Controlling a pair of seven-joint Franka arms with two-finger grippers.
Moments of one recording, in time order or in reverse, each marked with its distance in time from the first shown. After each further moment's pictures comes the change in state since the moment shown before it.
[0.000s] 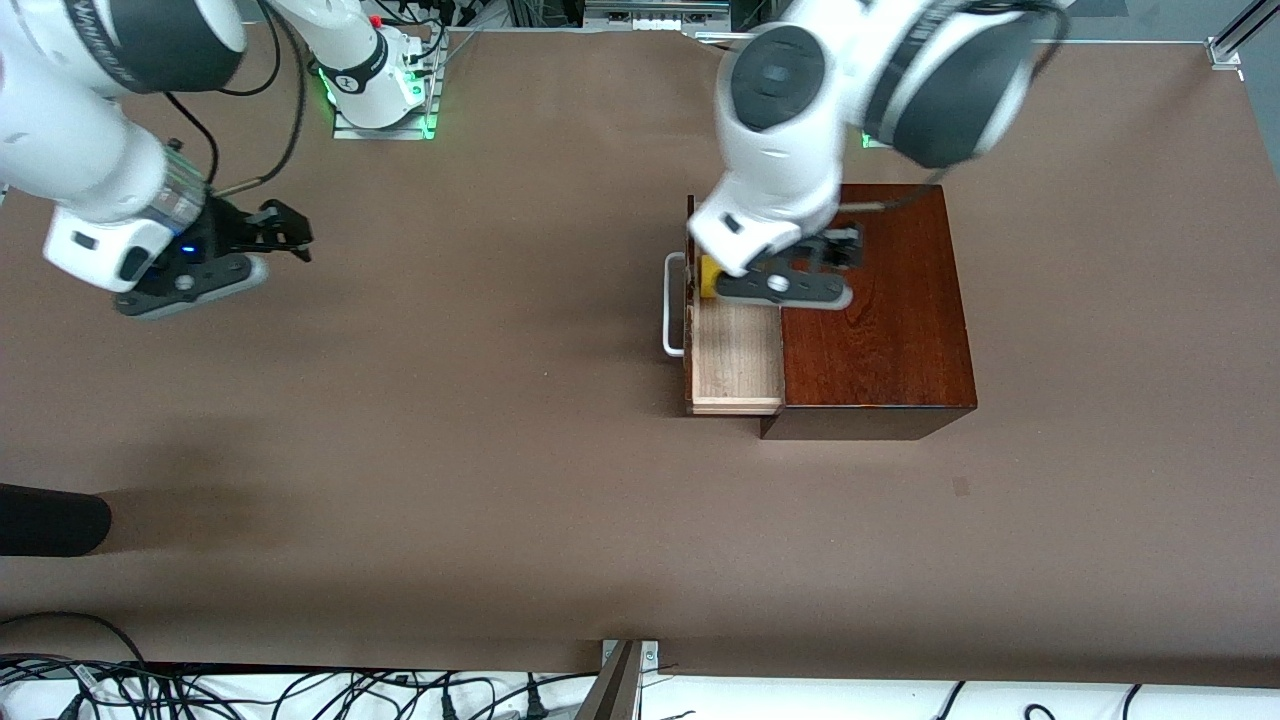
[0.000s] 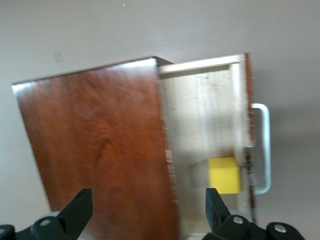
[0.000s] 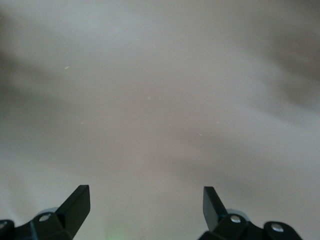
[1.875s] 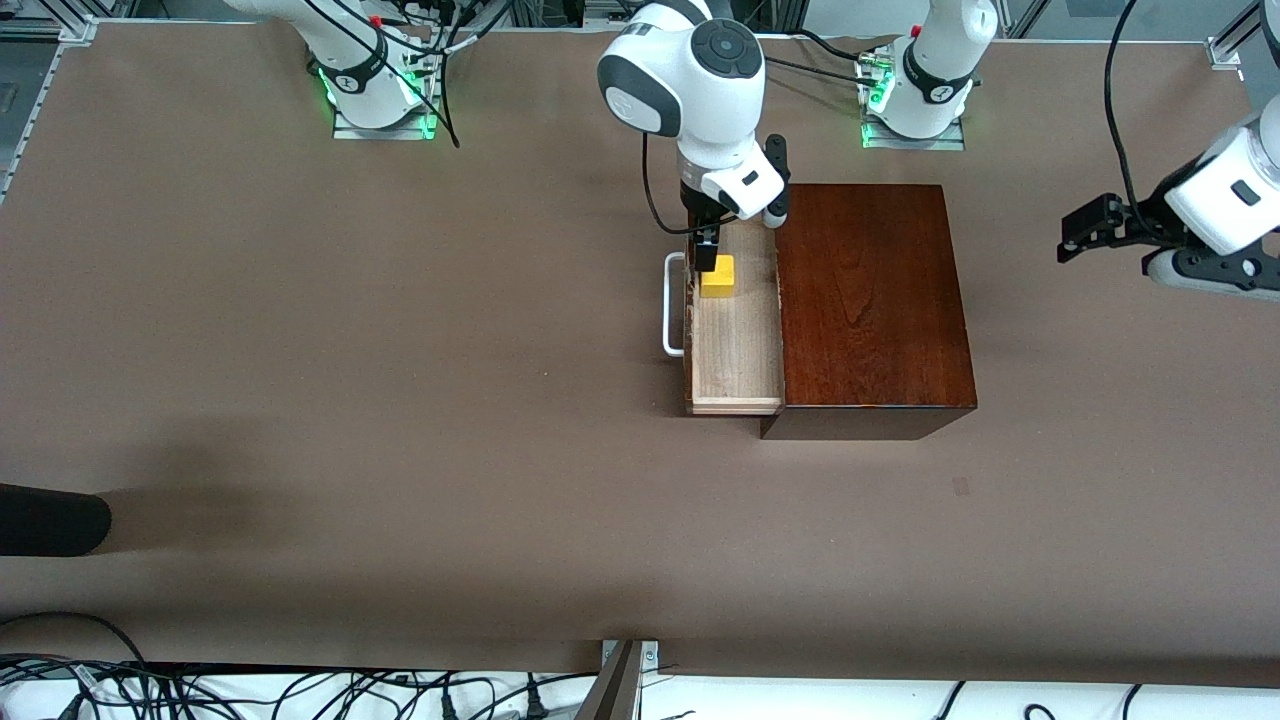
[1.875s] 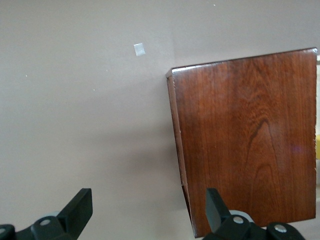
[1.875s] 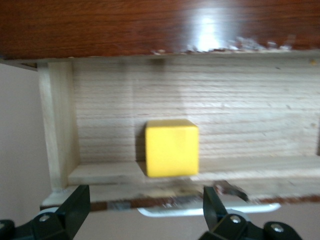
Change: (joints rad) left arm 0.469 -0.440 0.108 -0.497 -0.165 0.178 0.545; right arm 0.551 0.589 0.262 0.407 -0.135 0.328 -0.269
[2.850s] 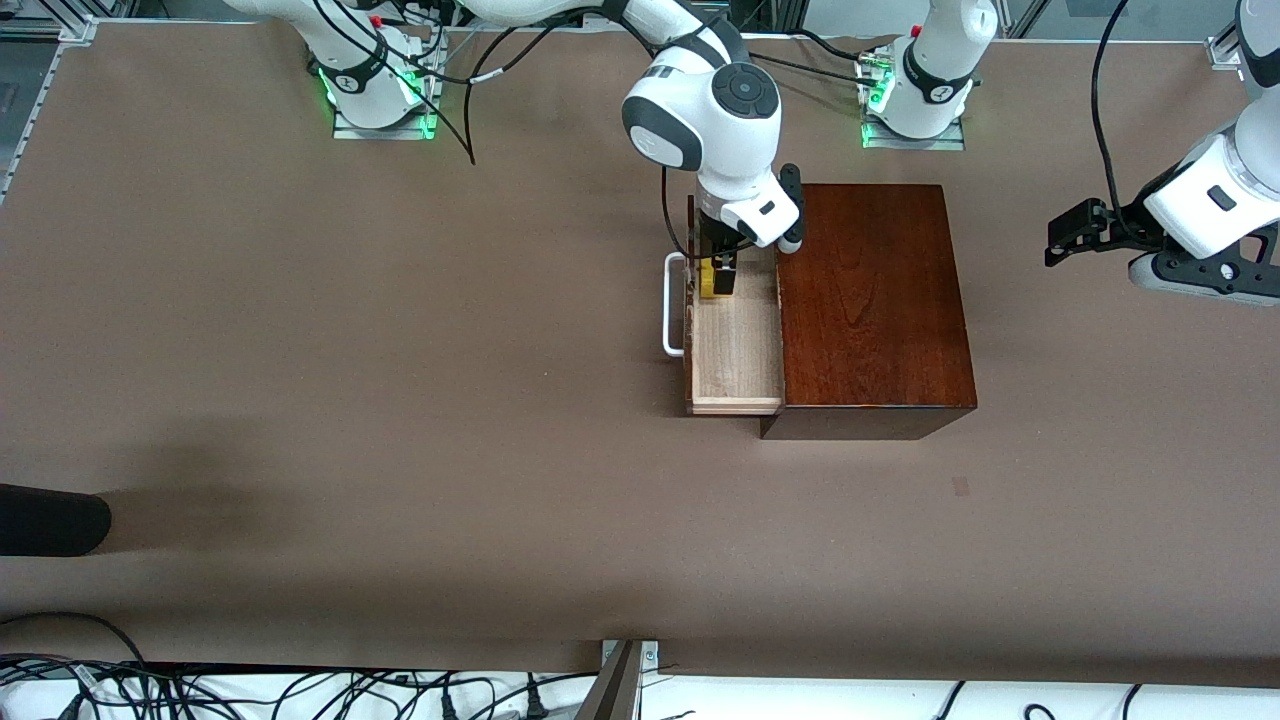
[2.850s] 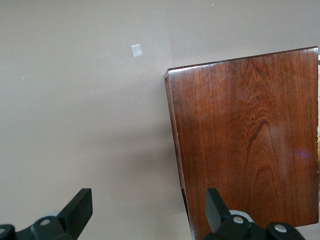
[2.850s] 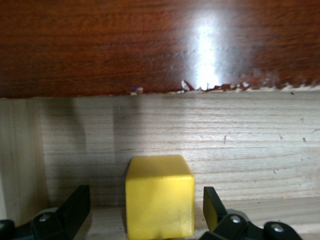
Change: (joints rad) left arm -0.008 0.010 -0.001 -0.015 0.004 0.031 -0.007; right arm 0.009 0.149 -0.012 0.137 -0.003 0.034 -0.002
